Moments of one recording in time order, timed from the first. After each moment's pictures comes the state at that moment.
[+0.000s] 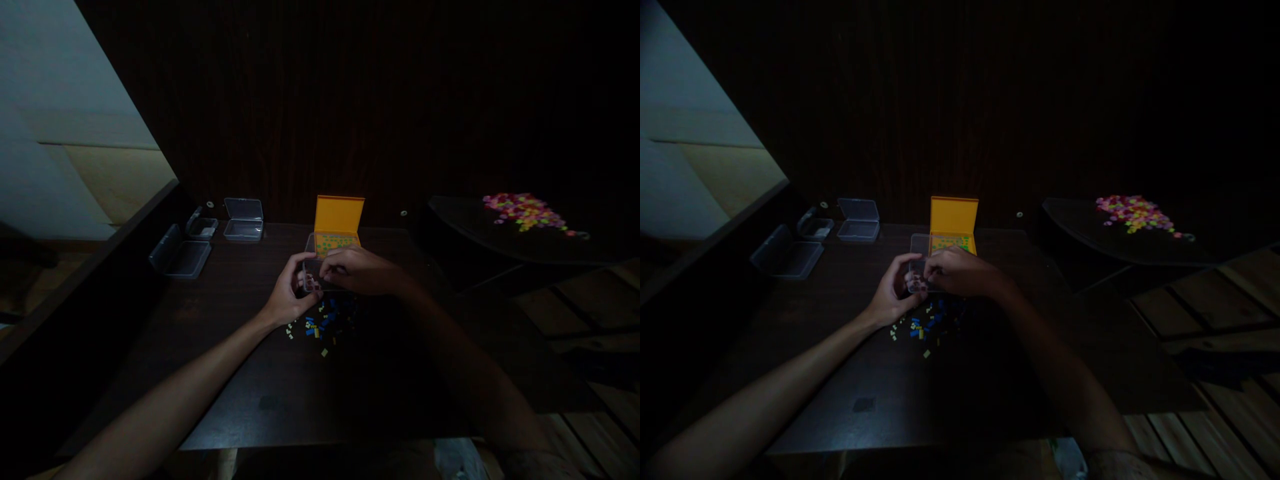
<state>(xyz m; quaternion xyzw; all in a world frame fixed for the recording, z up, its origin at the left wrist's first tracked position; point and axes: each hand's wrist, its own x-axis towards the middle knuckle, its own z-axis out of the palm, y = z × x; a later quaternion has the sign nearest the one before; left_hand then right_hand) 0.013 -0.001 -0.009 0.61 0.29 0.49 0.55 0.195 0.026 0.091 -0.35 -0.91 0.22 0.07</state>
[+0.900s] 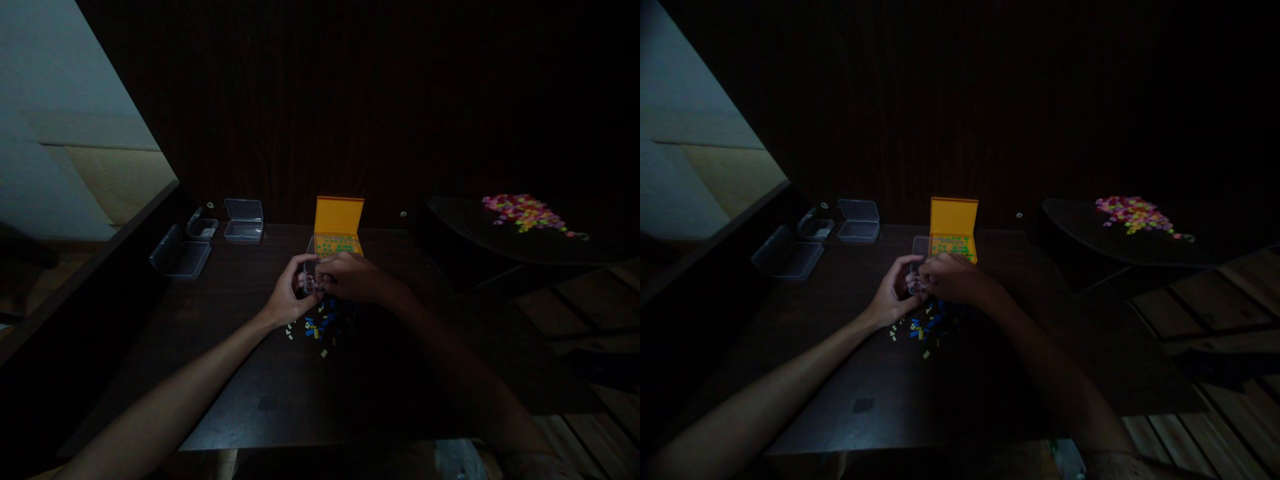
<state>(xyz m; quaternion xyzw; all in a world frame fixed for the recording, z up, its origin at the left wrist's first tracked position) 0.013 -0.002 -0.009 0.61 0.27 0.48 0.57 0.184 0.019 0.080 -0.39 -0.91 0.14 0.03</state>
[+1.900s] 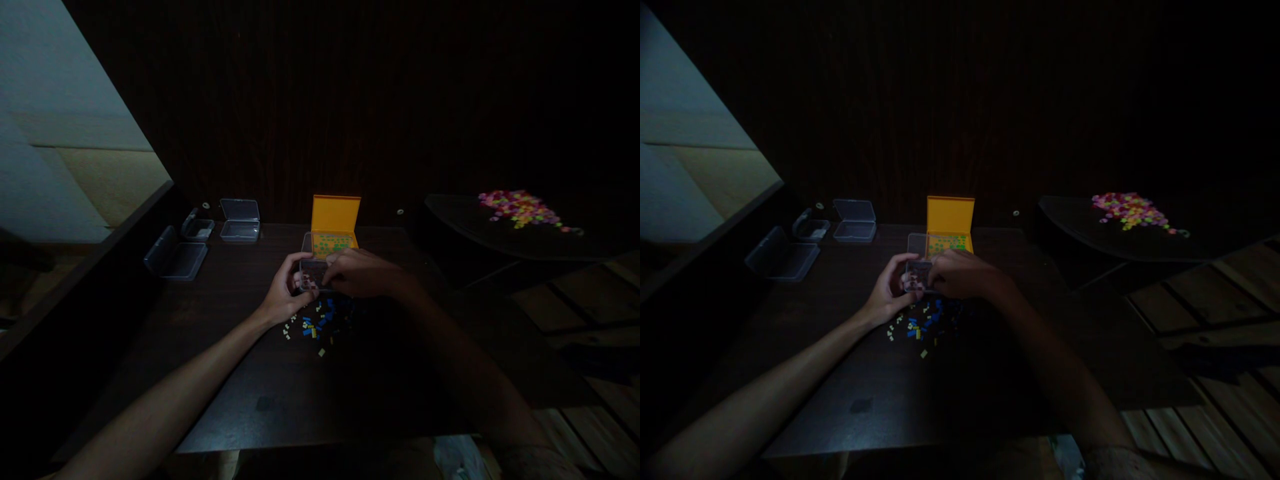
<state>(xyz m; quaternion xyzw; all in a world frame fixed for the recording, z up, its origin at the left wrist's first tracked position) 0.012 0.001 -0.008 0.59 0.28 0.49 0.58 0.199 0.022 0.094 -0.35 -0.93 0.15 -0.02</state>
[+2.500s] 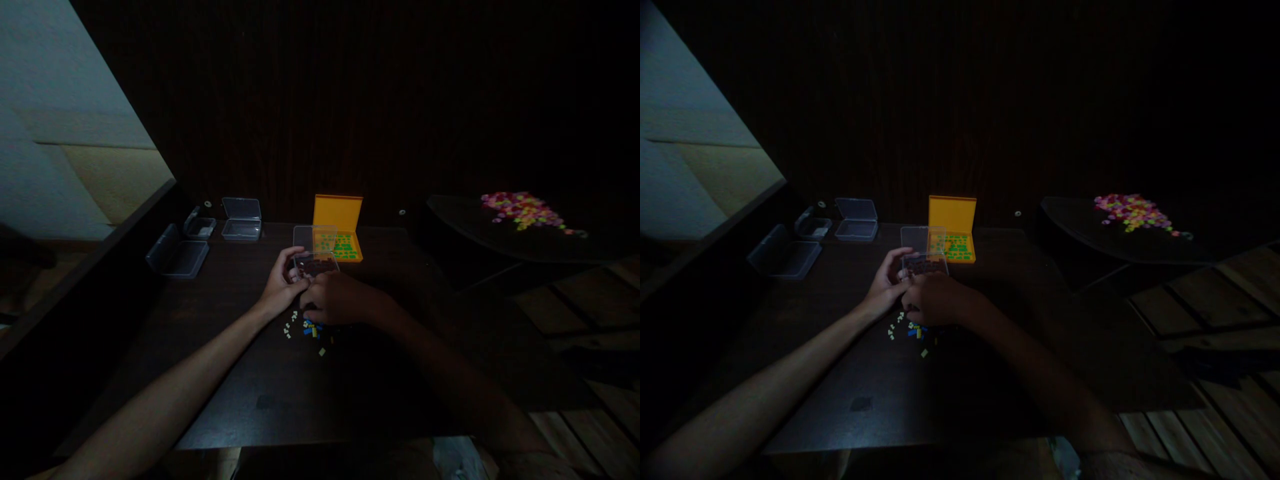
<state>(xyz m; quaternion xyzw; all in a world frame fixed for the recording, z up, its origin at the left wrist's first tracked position) 0.009 0.016 -0.015 0.55 0.33 0.53 0.55 0.162 -0.002 0.066 -0.28 -0.95 0.13 -0.03</state>
